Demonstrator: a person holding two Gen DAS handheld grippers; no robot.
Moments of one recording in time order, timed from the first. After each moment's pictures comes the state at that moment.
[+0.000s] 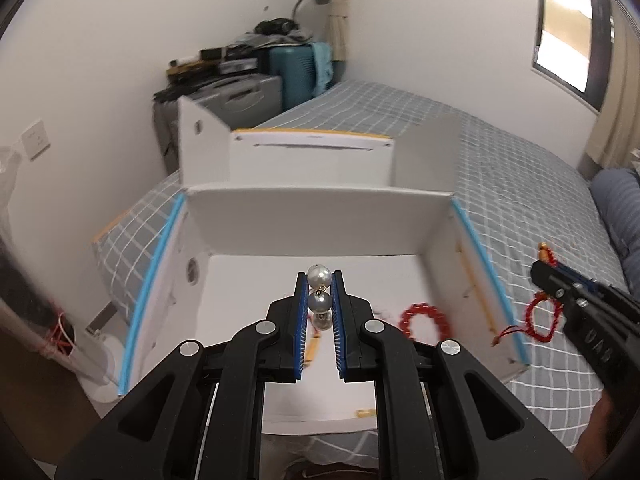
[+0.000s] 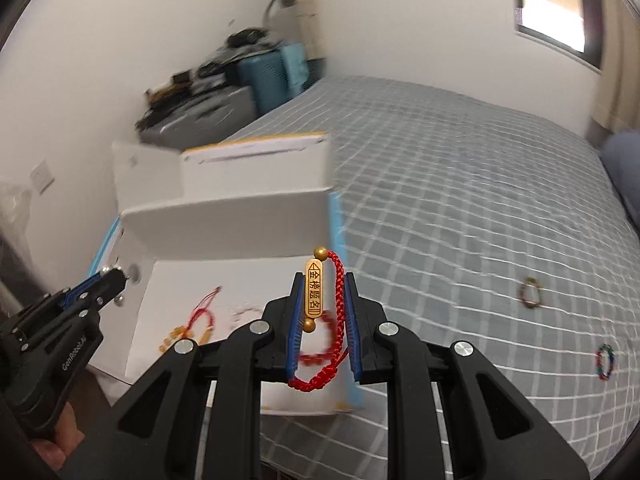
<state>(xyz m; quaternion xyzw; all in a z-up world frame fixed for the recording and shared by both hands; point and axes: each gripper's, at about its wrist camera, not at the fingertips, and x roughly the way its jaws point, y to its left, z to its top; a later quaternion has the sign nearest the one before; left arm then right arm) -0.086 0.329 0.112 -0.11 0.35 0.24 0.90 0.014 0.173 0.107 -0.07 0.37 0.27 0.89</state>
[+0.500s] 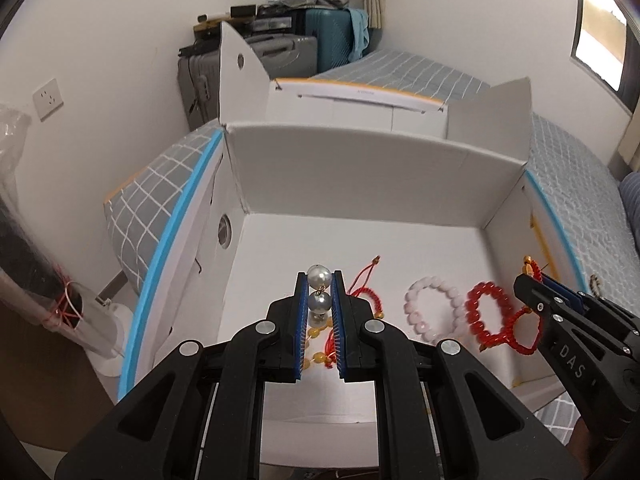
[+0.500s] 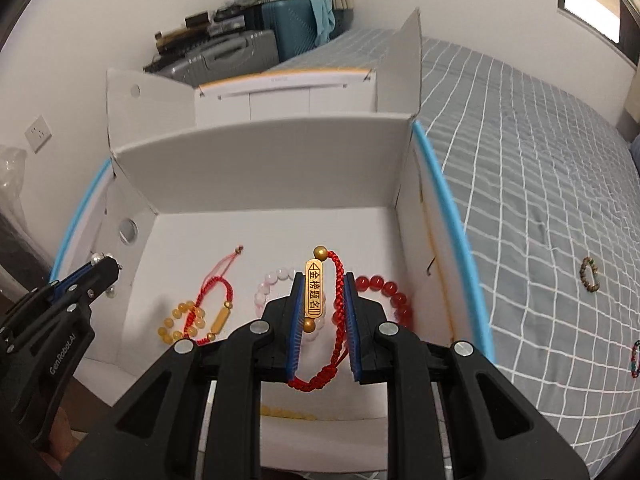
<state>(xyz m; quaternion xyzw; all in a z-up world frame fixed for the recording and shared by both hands) -0.087 0.375 0.056 -0.14 0.40 0.27 0.87 0.017 0.231 0.043 -0.11 0.43 0.28 0.85</state>
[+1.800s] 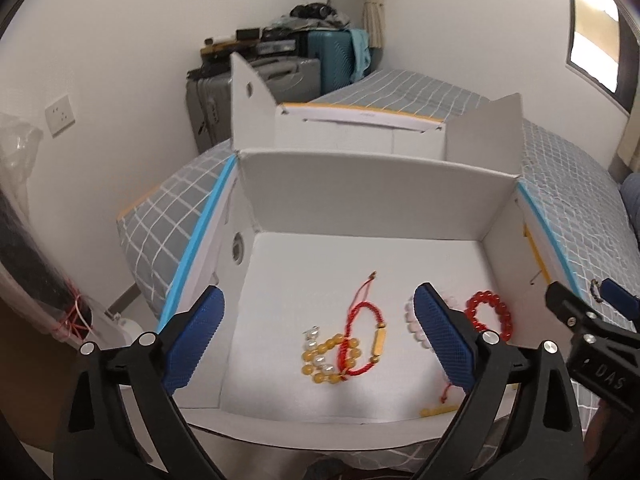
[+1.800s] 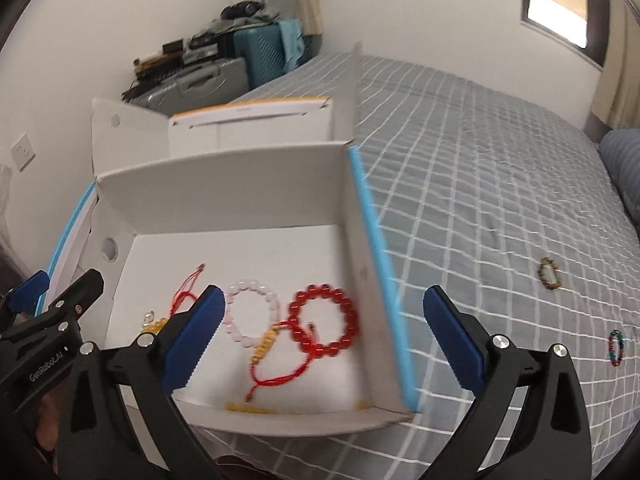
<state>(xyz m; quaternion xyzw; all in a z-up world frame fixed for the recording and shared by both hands) -0.098 0.361 0.077 -0.11 0.36 0.28 0.88 0.015 0.180 0.075 -0.08 0.38 0.23 0.89</state>
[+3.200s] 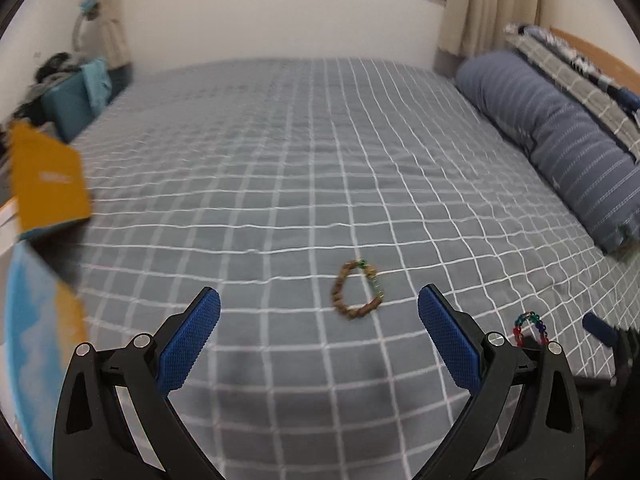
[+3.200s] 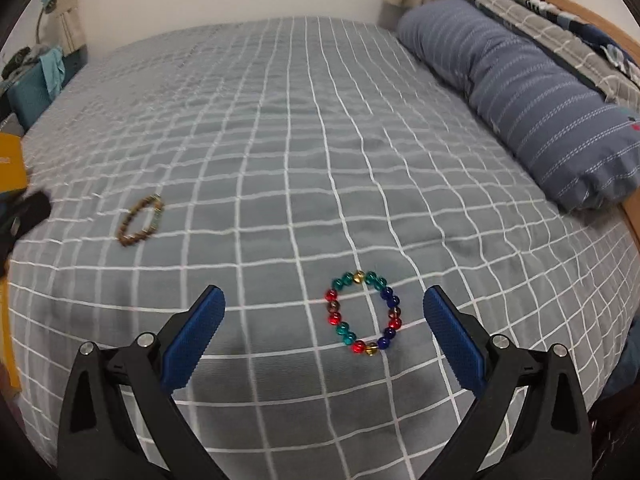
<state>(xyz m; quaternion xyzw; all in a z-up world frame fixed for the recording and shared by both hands) 0.174 0.006 0.026 -0.01 0.41 -0.02 0.91 0.143 -0.203 -0.007 -0.03 0.46 -0.06 0.89</state>
